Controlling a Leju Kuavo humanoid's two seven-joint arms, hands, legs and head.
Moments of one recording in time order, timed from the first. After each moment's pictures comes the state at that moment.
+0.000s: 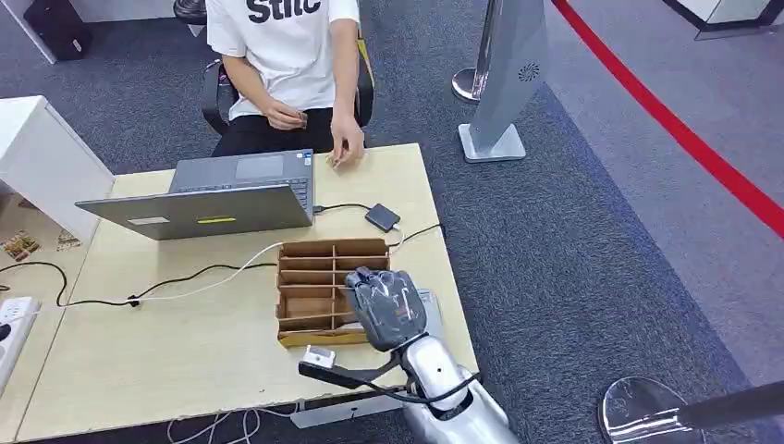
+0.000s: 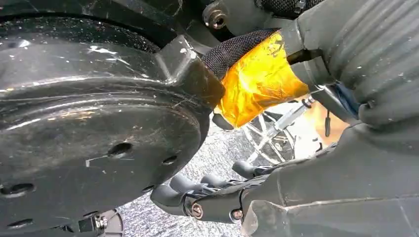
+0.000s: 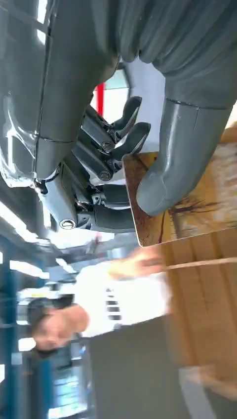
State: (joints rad) left arm 0.07 -0.02 -0.85 0.00 0.85 -0.19 -0.10; right arm -0.20 0.20 0.42 -1.09 1.43 -0.56 -0.08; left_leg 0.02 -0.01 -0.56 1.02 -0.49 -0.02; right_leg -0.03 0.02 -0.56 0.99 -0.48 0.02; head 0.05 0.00
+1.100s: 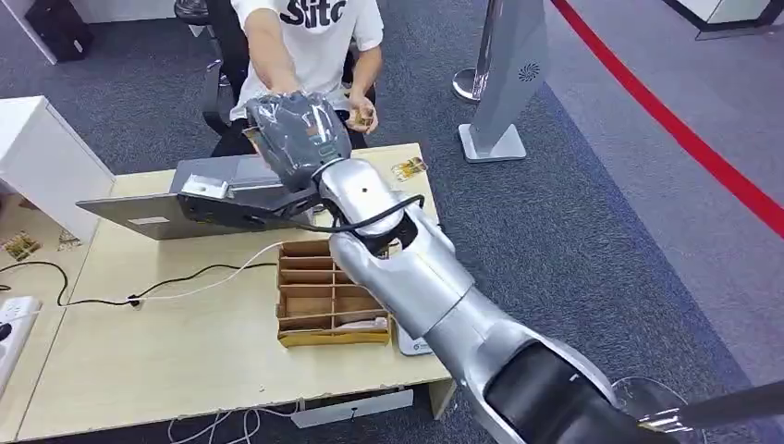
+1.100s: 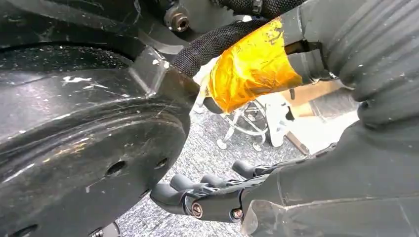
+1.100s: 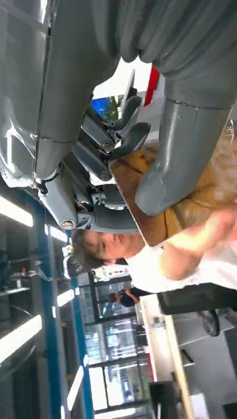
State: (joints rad) left arm 0.02 0.05 -0.98 0.01 0.74 -0.30 -0.09; right arm -0.91 0.34 0.54 -0.85 1.18 -0.18 0.06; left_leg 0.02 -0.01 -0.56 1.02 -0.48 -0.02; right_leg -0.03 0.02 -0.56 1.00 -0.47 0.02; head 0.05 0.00
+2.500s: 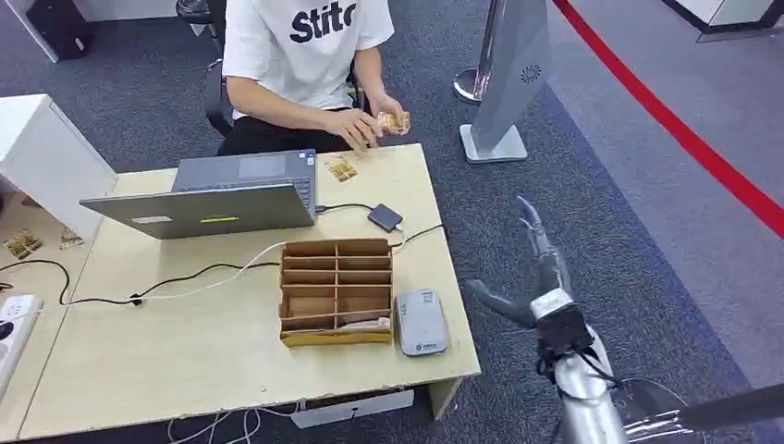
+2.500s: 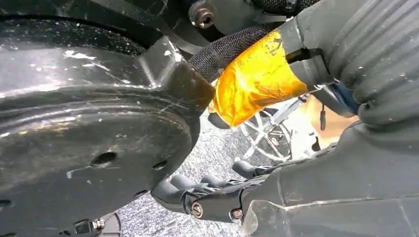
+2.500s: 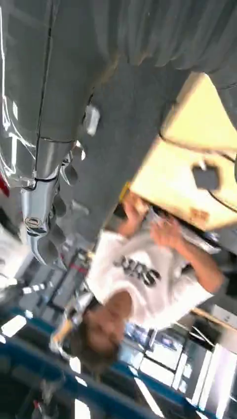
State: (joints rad) left arm 0.07 -0.01 -0.92 0.01 0.88 -0.19 -0.11; right arm -0.09 0.02 -0.22 -1.30 0.28 0.05 -0.66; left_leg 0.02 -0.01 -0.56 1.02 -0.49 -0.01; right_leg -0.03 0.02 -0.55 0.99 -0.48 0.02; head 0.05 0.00
